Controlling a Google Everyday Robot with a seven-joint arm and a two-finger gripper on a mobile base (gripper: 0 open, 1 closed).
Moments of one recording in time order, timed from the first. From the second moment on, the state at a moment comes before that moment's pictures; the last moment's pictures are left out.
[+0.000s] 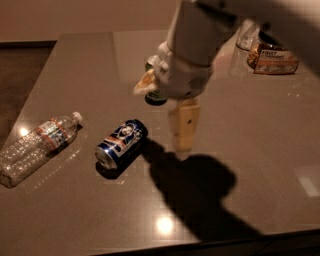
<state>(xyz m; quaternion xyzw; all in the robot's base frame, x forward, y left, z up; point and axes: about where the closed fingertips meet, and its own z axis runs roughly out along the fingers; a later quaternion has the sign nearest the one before) 0.445 -0.008 0.925 -0.84 0.51 0.10 0.14</state>
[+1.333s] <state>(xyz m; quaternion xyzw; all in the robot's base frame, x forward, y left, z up) 0.431 0.059 0.857 -0.89 0.44 0.09 0.04</state>
